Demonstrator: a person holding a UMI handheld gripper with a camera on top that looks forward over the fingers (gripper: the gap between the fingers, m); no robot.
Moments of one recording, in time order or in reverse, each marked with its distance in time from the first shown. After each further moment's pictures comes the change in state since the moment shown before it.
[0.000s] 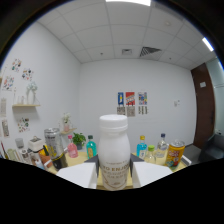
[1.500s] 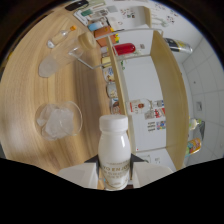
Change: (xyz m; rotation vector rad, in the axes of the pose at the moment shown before) arm 0.110 0.308 -0.052 -0.288 -0.075 -1.422
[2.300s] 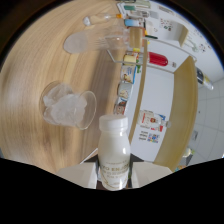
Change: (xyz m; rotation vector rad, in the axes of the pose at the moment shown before) arm -0.001 -0.005 0.004 -0.056 0.031 -0.372
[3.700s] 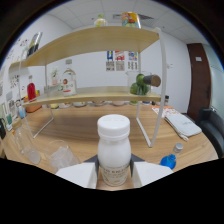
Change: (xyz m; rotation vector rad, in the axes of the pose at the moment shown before) arm -0.081 0.013 0.006 -0.011 -0.214 1.779
